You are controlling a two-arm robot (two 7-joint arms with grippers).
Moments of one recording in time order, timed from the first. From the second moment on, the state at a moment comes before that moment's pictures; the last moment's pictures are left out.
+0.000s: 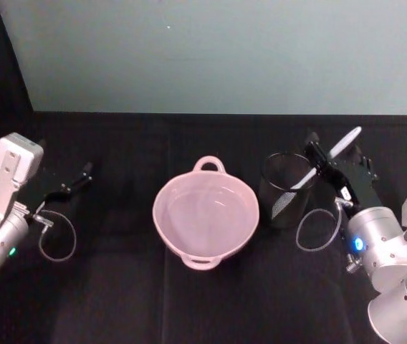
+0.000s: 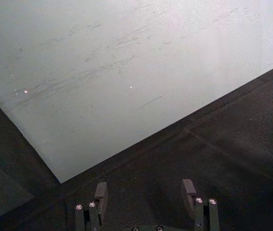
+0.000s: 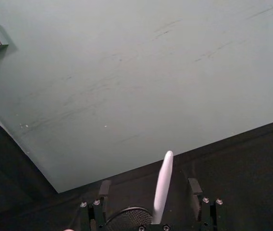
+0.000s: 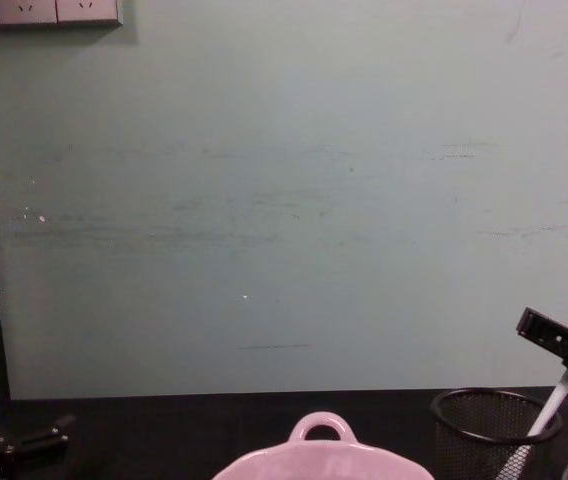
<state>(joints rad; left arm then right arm) -0.20 0.60 0.45 -1.41 -0.25 -0.12 0.03 0.01 0.13 -0.15 -1.63 0.50 0.00 -0.07</state>
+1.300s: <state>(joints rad) -0.20 0.60 0.45 -1.41 -0.25 -0.12 0.03 0.04 0.10 -0.14 -1.61 0.47 0.01 -0.06</state>
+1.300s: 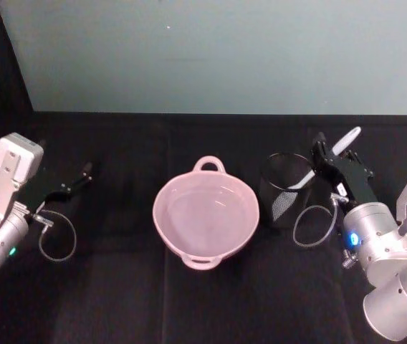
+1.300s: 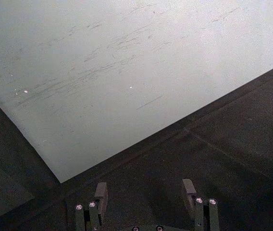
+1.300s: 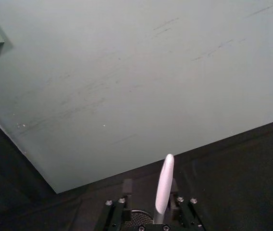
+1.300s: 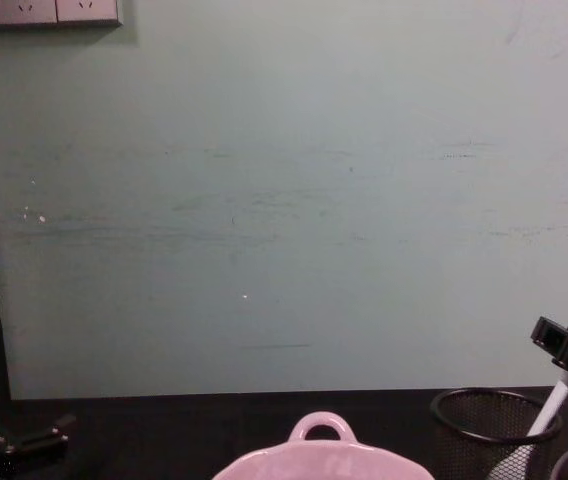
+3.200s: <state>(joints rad) -0.20 0.60 0.45 -1.41 -0.25 -0.12 0.03 0.11 0.44 -0.16 -1.90 0.47 0.32 0.22</state>
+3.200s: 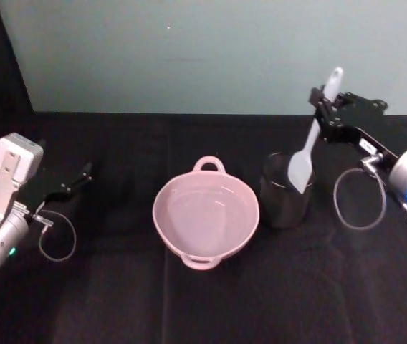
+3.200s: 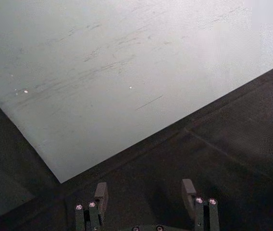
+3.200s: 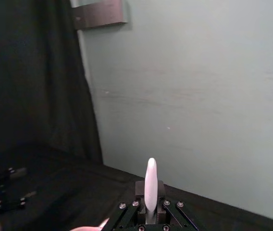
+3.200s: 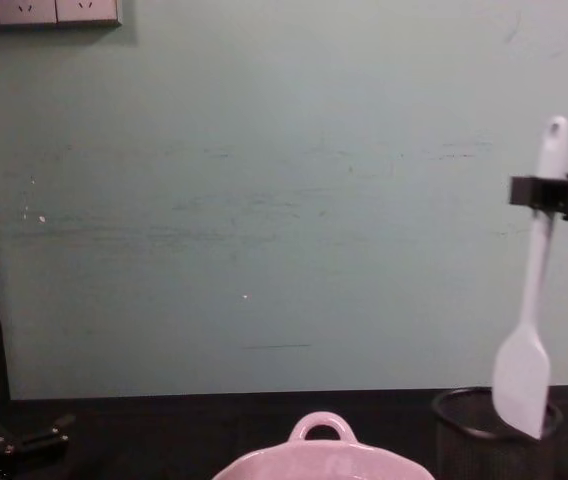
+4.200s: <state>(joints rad) -0.20 0.60 0.45 -1.41 -0.25 -0.12 0.03 0.22 0.46 -0.36 -1.85 0.48 0.23 0.34</state>
